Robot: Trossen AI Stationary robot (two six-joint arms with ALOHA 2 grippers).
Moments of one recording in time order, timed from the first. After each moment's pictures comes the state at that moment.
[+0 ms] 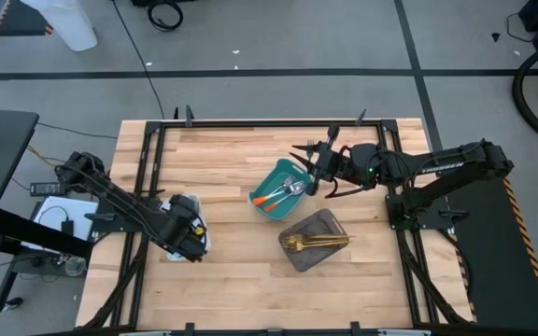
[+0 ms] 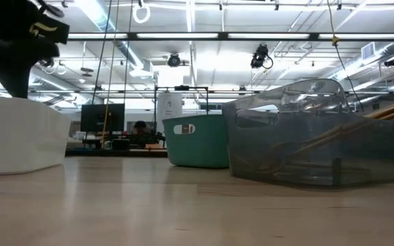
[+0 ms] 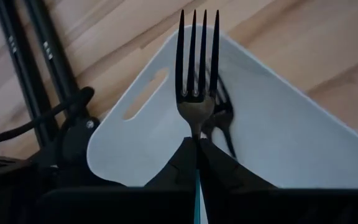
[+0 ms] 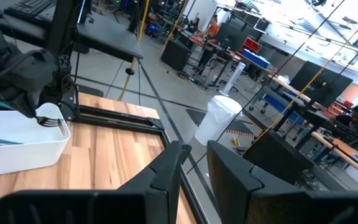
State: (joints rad) left arm -0.56 1.46 0.98 -1.39 -0.42 -1.63; right arm 0.08 1.19 0.99 0.13 0.52 -0.42
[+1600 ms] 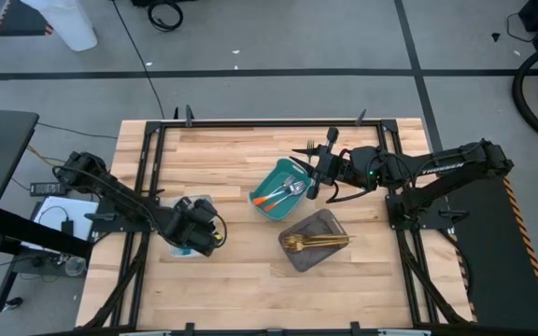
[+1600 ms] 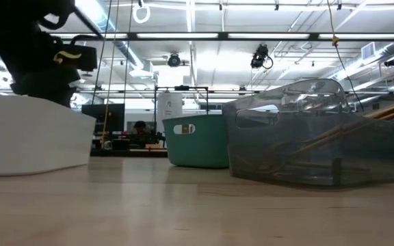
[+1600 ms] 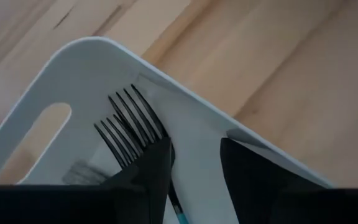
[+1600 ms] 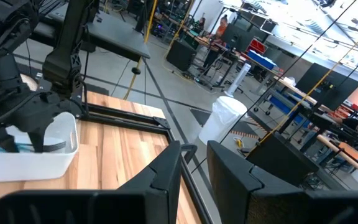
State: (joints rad) left arm -0.47 1.46 0.76 -0.76 -0.56 -1.17; right arm 0.10 1.19 0.99 0.12 0.52 -0.42
